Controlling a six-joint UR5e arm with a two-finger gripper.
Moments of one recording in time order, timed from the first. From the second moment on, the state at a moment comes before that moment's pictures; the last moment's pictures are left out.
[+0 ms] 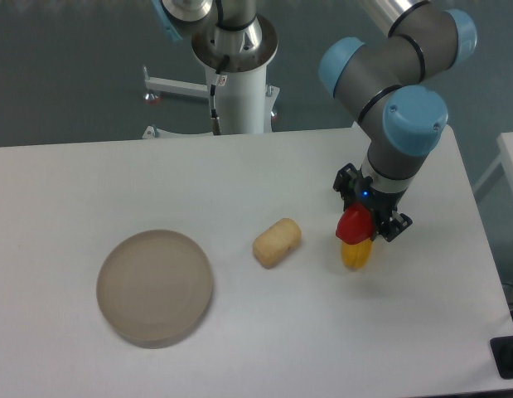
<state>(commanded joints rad) 2.38 -2.08 -1.19 -1.46 1.55 1.42</state>
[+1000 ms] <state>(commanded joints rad) 2.05 -2.07 -1.23 -1.40 1.51 1.13</state>
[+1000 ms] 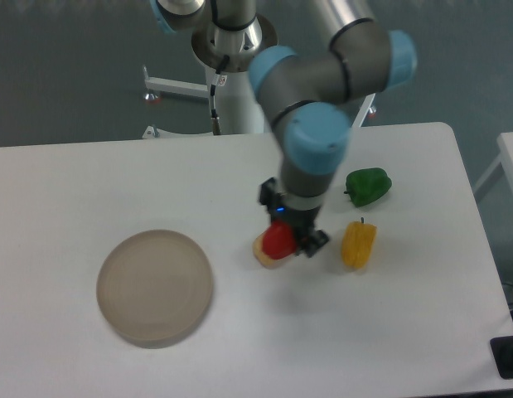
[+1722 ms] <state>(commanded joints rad) 1.88 -2.17 -1.32 -1.27 1.51 0.97</state>
